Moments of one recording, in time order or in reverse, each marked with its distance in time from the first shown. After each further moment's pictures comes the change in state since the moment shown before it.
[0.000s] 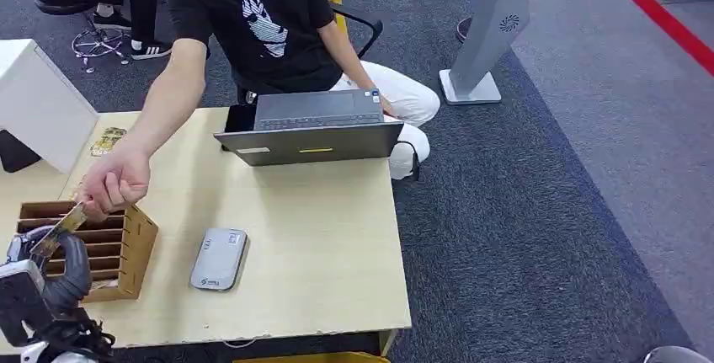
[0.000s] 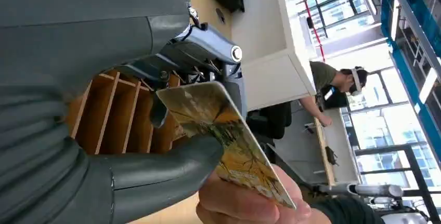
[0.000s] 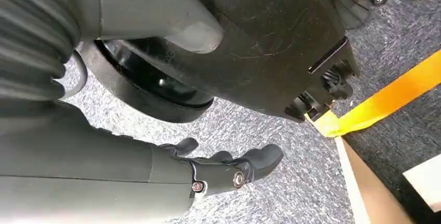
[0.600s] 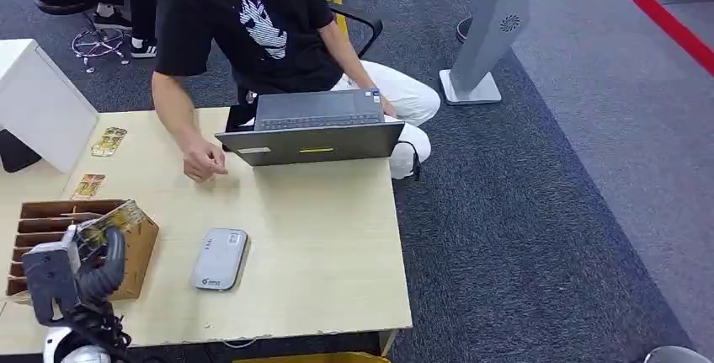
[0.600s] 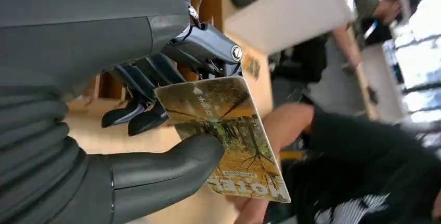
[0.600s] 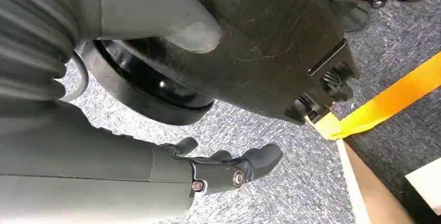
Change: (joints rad) left arm -0.003 0.022 -0.087 0.005 -0.017 -0.168 0.217; right arm 0.007 0.000 -0.032 -0.013 0.021 0.002 0.013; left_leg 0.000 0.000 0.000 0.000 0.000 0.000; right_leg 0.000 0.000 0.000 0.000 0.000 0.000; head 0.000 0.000
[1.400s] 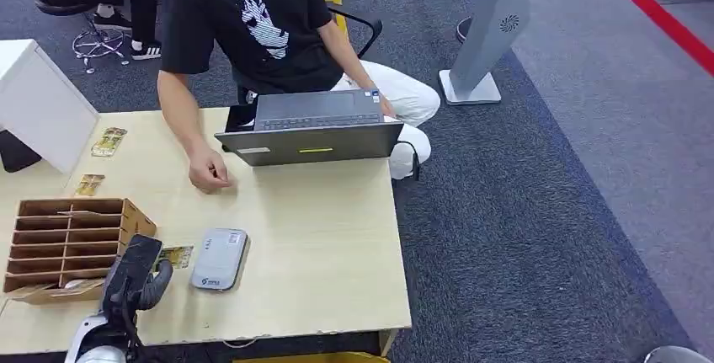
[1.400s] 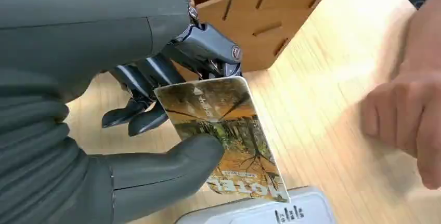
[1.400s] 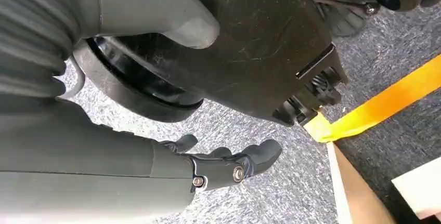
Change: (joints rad) left arm -0.024 0.150 -0.123 0.179 -0.190 -0.171 0.372; right arm -0.013 0.020 -0.048 0.030 0.054 0.061 -0.020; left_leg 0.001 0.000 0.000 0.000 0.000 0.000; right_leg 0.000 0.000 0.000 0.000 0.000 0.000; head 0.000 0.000
